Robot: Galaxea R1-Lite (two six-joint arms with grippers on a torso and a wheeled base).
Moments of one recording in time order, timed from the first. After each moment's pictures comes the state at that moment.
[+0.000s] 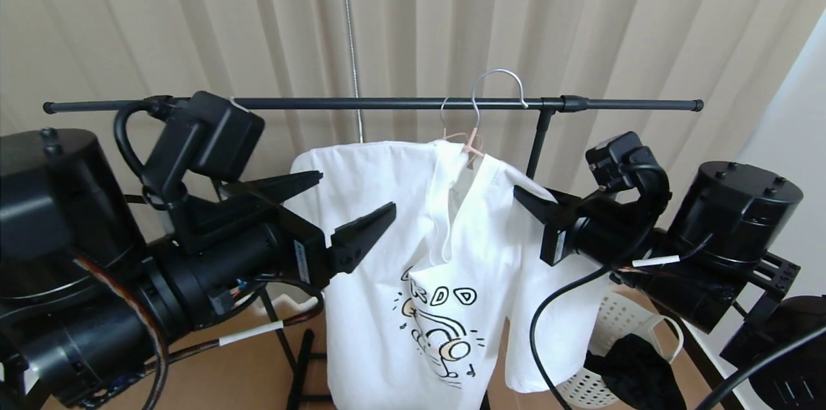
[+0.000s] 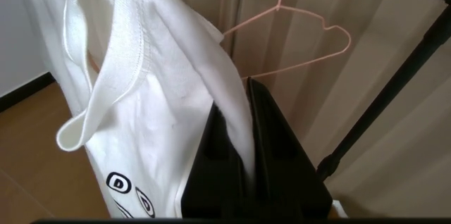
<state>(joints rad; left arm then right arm) -0.70 1.42 -0.63 -0.74 0.07 0.04 0.53 1.73 -0.60 -1.09 0.02 -0.06</state>
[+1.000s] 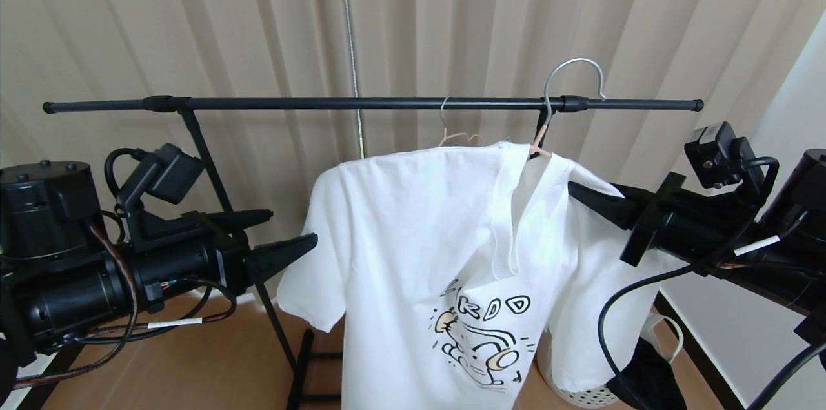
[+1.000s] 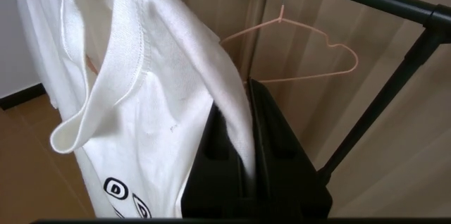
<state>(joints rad) -0.22 1.50 -0.53 -0.72 -0.47 0.03 0.25 1.62 -0.52 -1.09 0.49 -0.08</state>
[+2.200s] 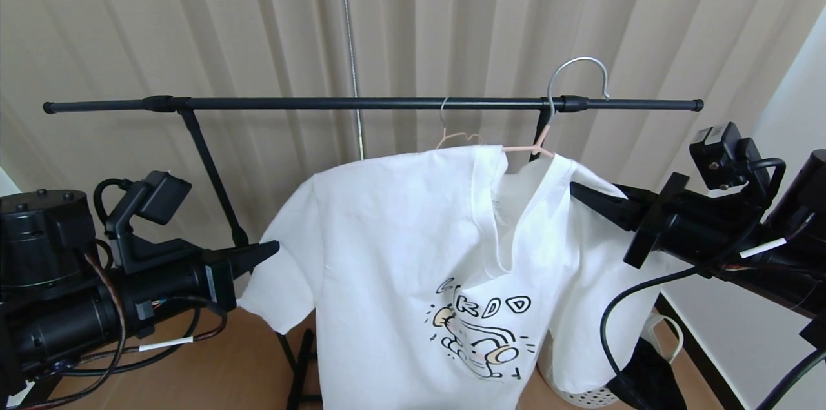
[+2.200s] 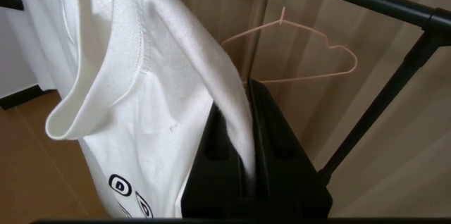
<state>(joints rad) -0.18 1.48 -0.43 -0.74 -0.41 -0.10 0.25 1.61 -0.51 -1.09 0.49 -0.08</state>
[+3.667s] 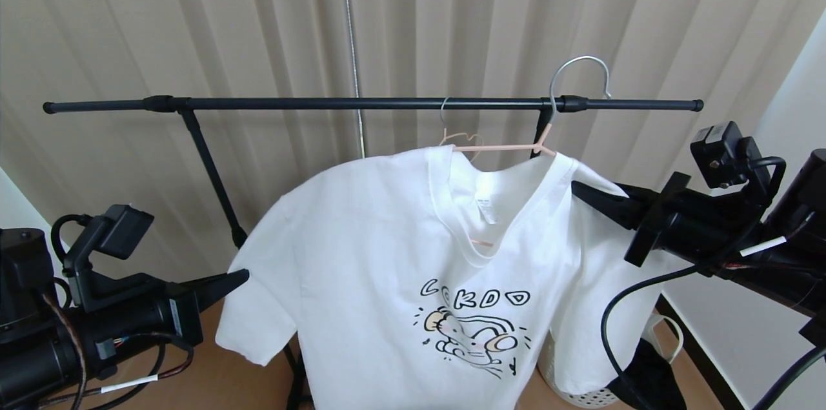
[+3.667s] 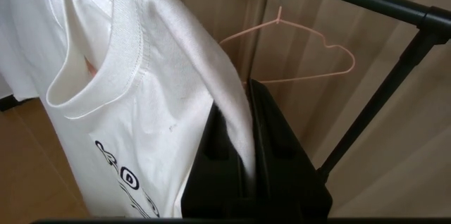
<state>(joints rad) -0.10 1.41 -0.30 -0.74 -0.42 -0.12 0.24 1.61 -0.51 -1.09 0.49 -0.08</state>
